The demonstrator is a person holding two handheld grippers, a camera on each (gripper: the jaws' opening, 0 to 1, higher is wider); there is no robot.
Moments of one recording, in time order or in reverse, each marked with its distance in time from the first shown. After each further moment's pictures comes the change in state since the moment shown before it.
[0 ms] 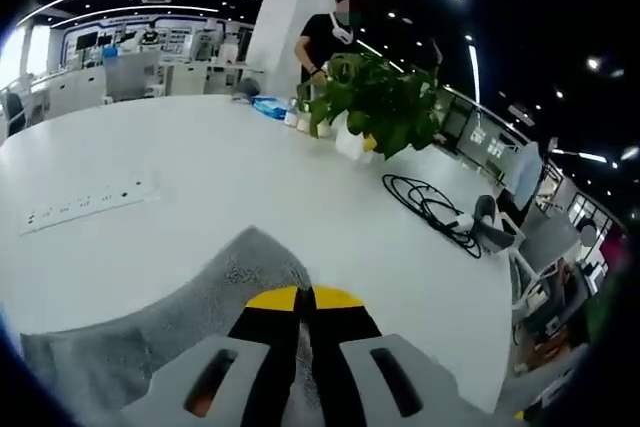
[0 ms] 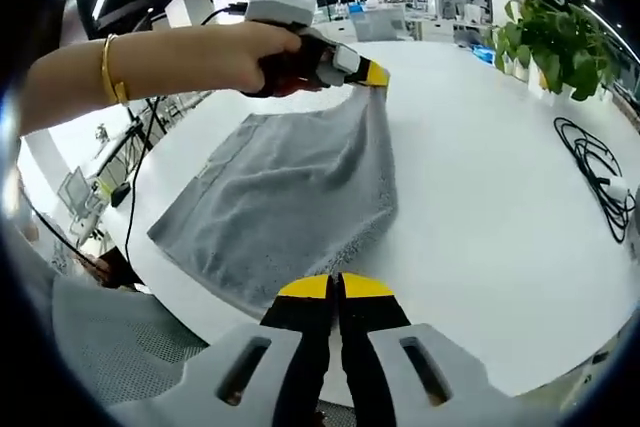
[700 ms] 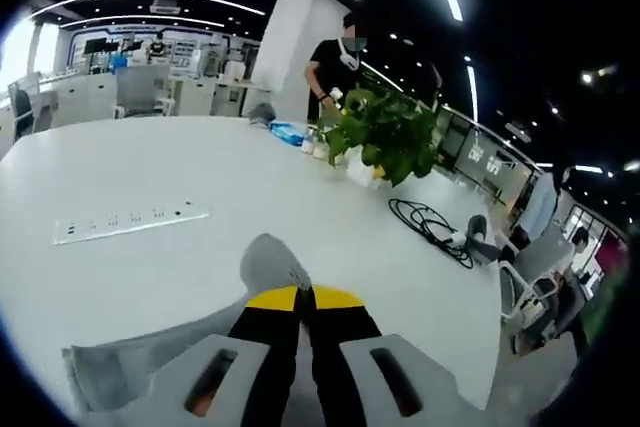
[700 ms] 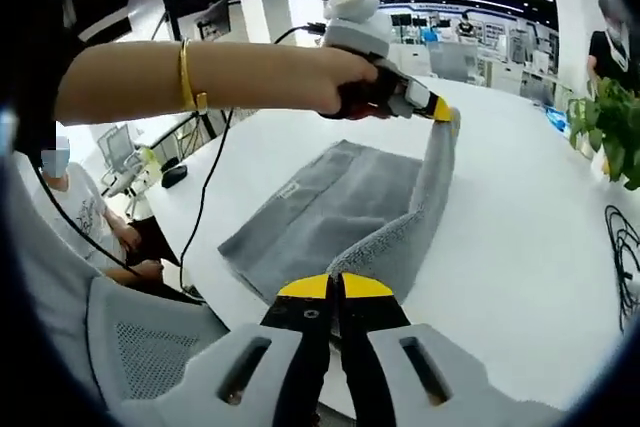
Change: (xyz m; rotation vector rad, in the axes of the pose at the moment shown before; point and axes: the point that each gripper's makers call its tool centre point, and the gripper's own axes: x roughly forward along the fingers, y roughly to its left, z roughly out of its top) left arm -0.088 0.049 0.015 -0.041 -0.094 0.004; right arm -0.002 0.117 0.049 -0.250 -0.064 0.208
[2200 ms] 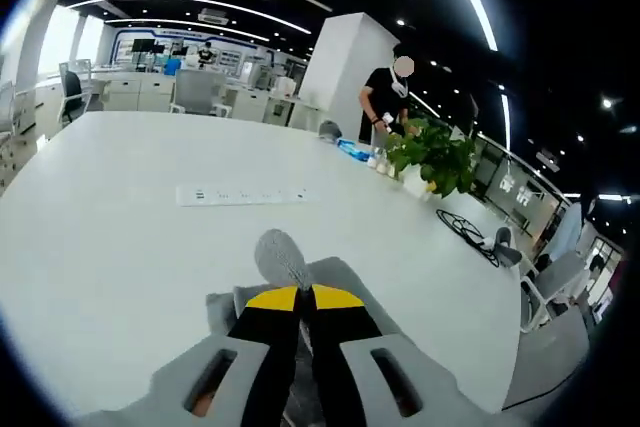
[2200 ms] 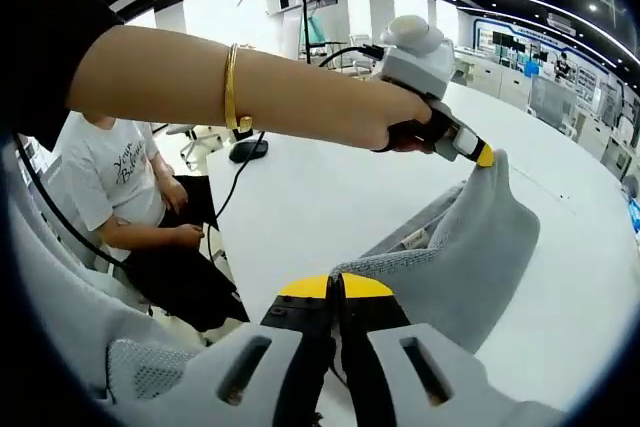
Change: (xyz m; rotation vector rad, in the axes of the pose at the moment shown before) left arm -0.123 0.145 -0.063 -0.121 -0.073 0.176; right arm 0.091 0.132 0.037 -0.283 0.078 0.259
